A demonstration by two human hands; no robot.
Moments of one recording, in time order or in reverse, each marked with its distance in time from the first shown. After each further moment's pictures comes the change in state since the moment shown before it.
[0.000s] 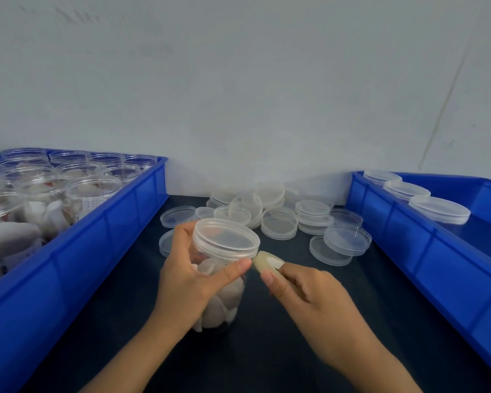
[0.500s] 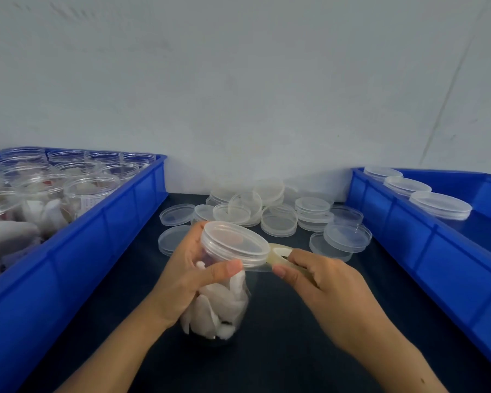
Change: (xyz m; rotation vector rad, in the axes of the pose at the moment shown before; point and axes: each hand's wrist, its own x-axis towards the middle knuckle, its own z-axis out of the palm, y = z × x) left_hand 0.014 -0.003 -0.011 -0.180 -0.316 -0.038; right_hand 0.007 0.013 -0.015 -0.188 0.029 -0.069
